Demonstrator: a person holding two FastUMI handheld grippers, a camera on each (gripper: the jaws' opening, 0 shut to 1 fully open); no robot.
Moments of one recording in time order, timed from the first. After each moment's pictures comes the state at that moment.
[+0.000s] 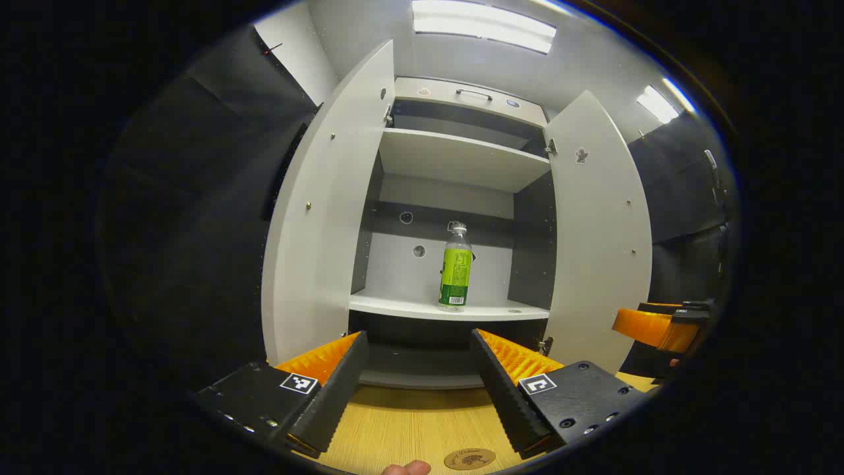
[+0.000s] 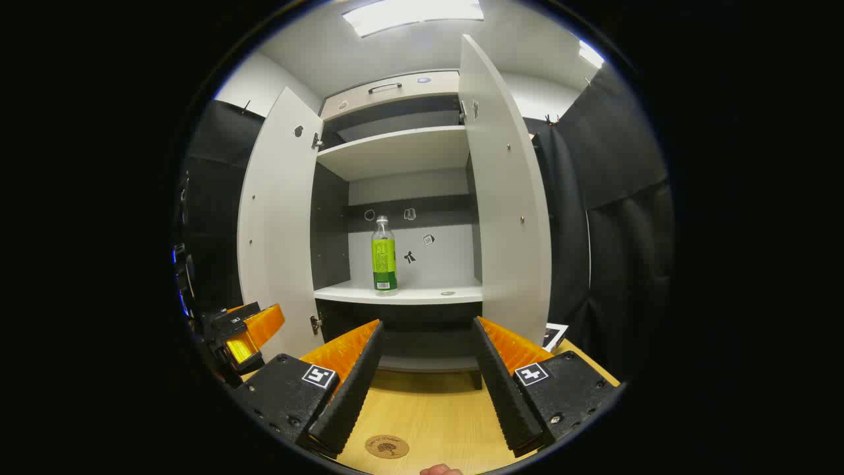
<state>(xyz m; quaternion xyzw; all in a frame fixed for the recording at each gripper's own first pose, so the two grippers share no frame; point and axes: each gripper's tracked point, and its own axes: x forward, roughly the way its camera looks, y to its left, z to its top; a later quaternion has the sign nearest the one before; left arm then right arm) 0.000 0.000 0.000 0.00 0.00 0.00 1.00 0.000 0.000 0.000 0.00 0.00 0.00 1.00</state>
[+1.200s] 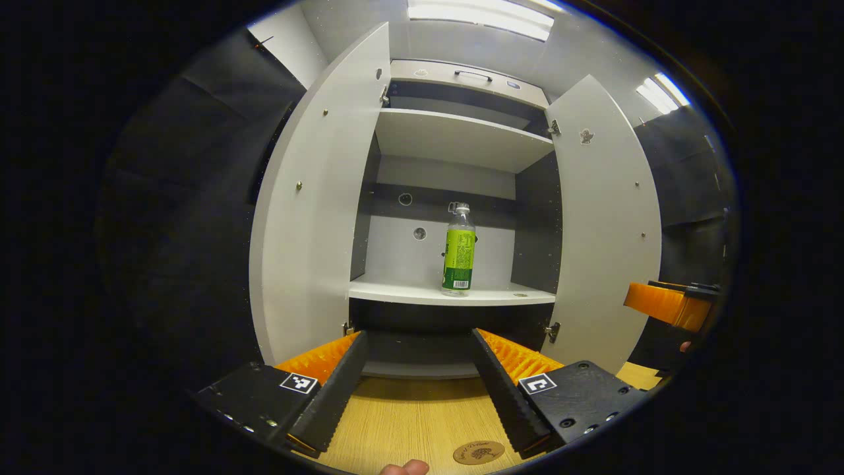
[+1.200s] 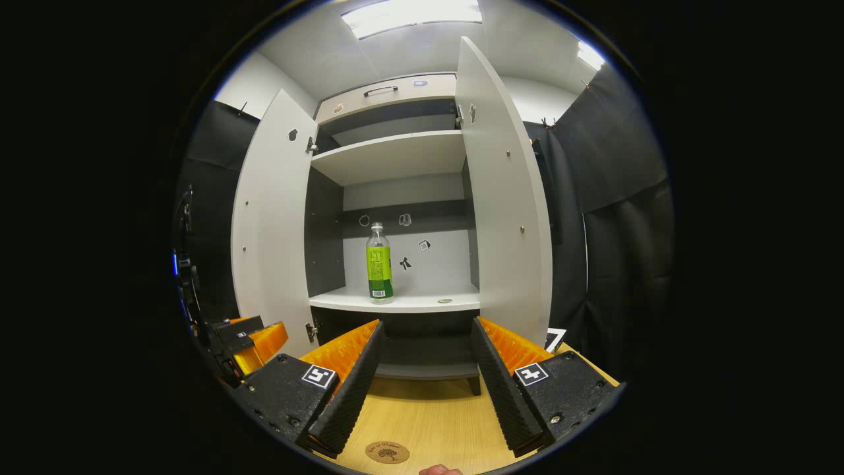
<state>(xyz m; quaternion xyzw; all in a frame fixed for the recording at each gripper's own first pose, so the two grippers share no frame) 0.013 0.011 -0.017 0.01 0.04 0.00 1.00 0.015 0.004 0.008 0.02 -0.01 -0.01 1.00</state>
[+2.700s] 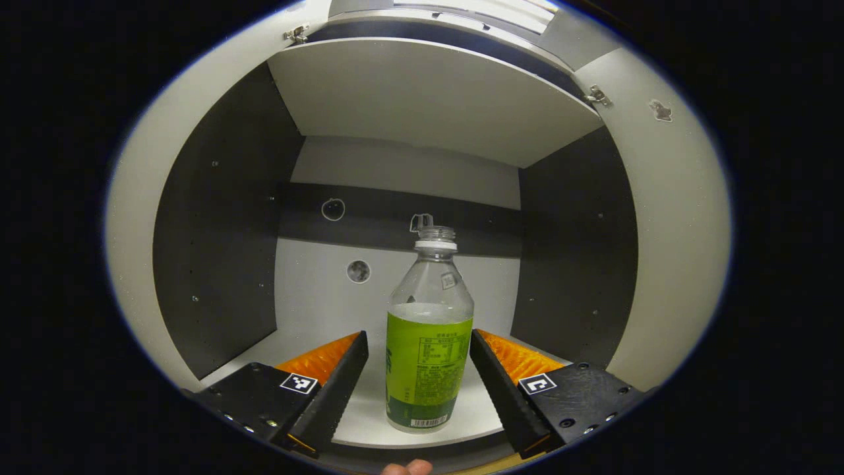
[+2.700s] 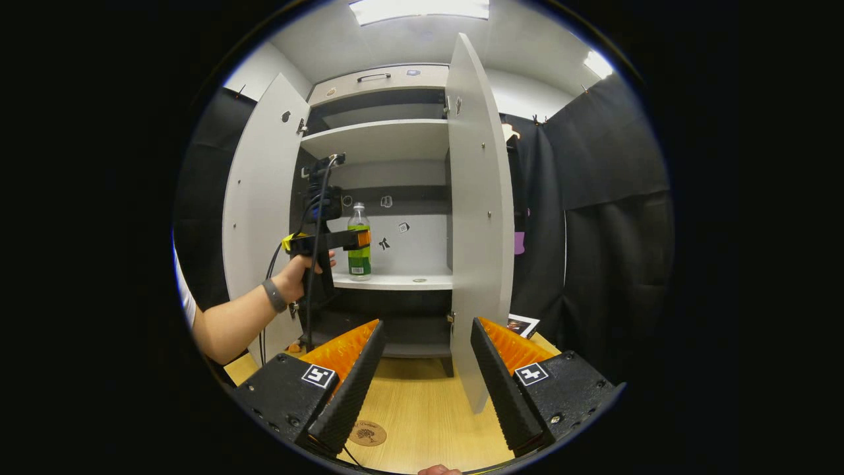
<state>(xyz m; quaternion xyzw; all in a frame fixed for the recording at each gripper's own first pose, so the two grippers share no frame) 0.328 -0.056 0.028 0.01 0.02 -0.07 1.00 -0.019 -0.025 -0.012 -0.02 0.04 -0.06 1.00</state>
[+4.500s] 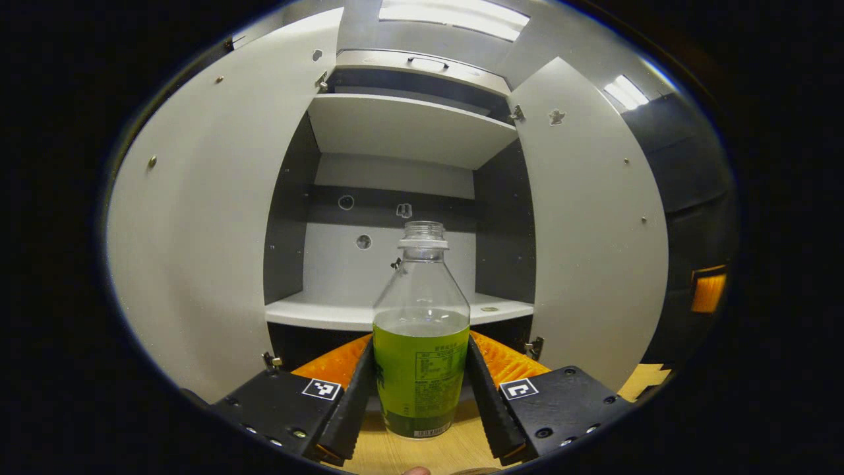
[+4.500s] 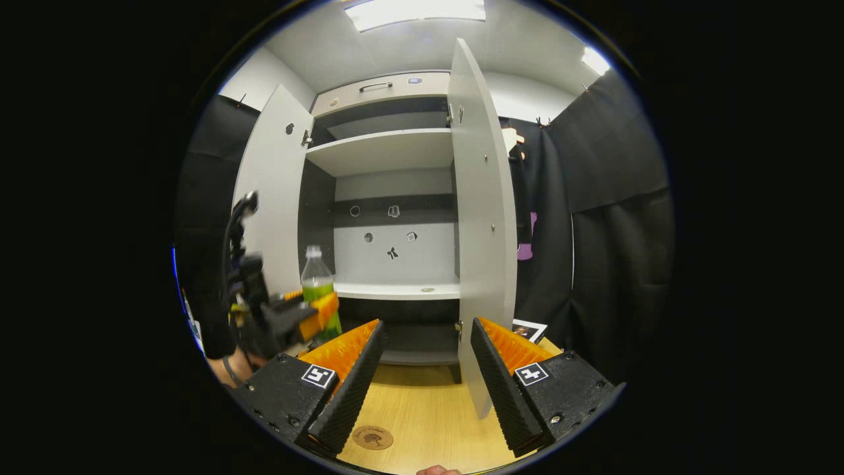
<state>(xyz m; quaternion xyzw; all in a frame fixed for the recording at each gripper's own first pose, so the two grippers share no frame) 0.103 -0.062 -0.037 0.03 0.01 -0.11 0.99 -0.022 -0.020 0.013 0.00 0.01 -0.04 1.00</state>
